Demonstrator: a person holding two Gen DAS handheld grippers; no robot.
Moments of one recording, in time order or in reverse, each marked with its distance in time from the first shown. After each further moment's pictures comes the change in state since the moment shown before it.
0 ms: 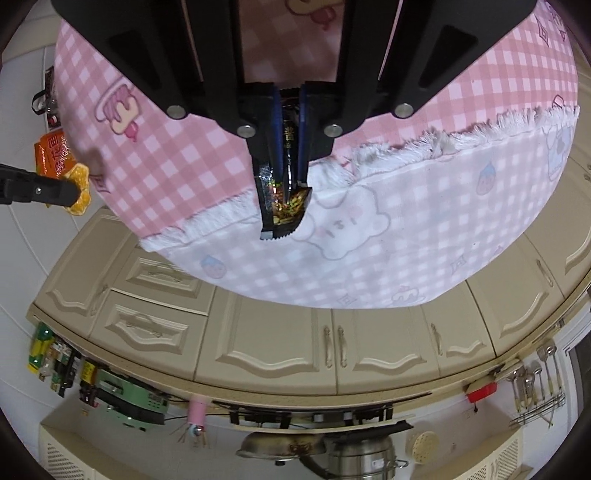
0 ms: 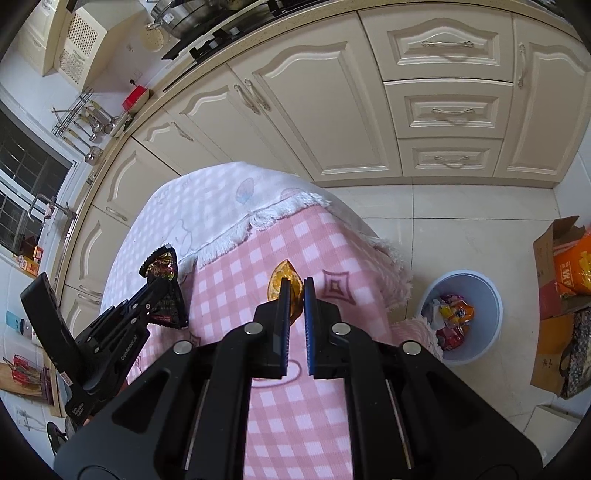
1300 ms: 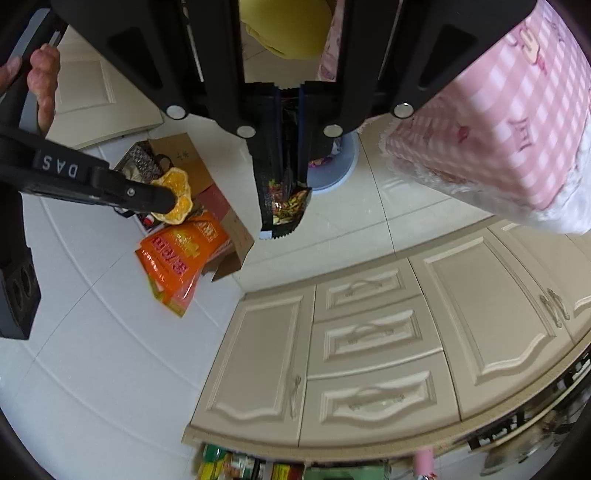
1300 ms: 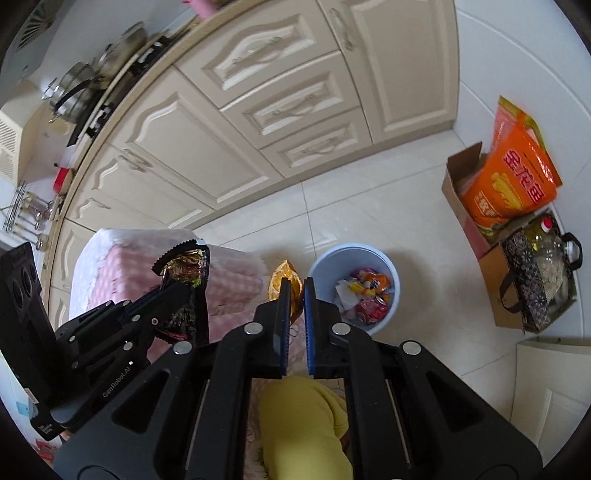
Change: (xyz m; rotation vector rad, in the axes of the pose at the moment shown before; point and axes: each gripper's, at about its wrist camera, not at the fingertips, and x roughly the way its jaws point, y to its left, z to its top) left arm 0.036 -0.313 -0.021 0.423 0.245 -0.416; right arm -0.092 -0.227 -0.049 0.332 -0.058 -0.175
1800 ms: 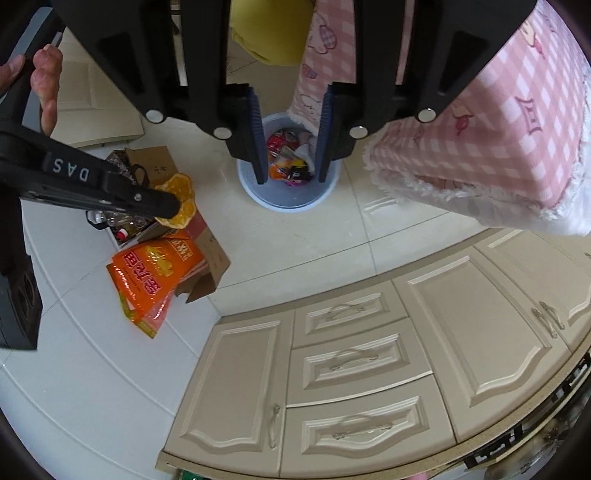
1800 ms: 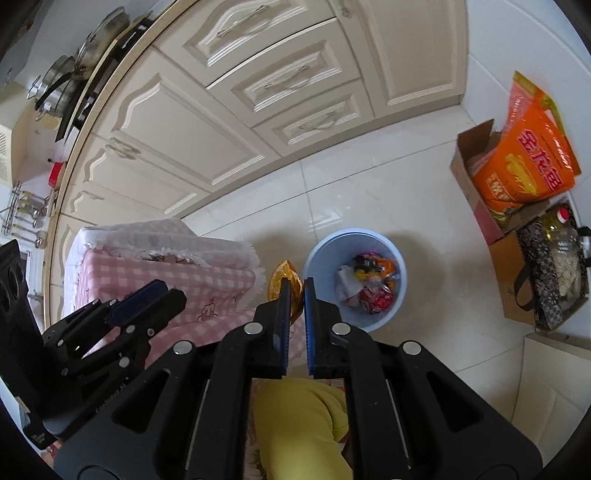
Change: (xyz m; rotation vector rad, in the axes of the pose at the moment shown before) left arm 0.029 0.017 0.010 -0.012 0.094 0.090; right arm 0.051 -0.004 0.019 -0.001 0.100 0.035
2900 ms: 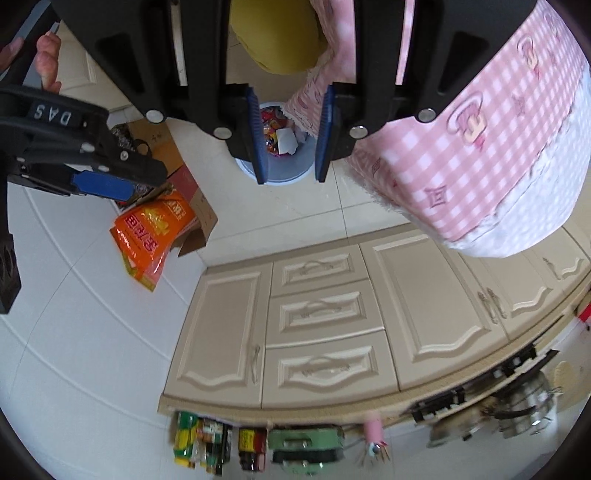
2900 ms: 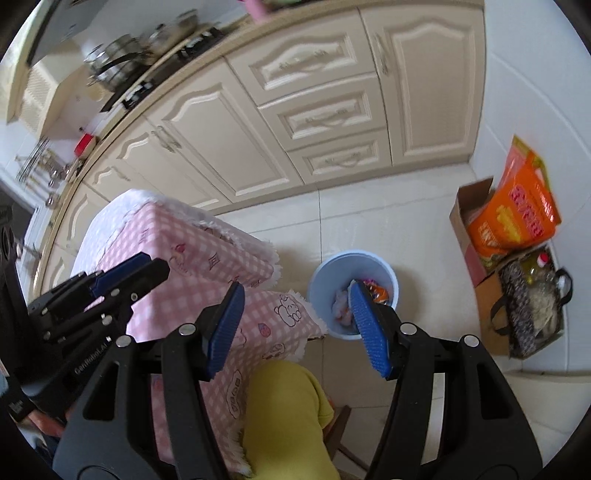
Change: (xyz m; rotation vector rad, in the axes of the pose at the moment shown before) left arm -0.123 -0.022 -0.073 -0.069 -0.242 0.098; right arm -0.103 0.042 -0.087 -0.241 -0.194 -0.025
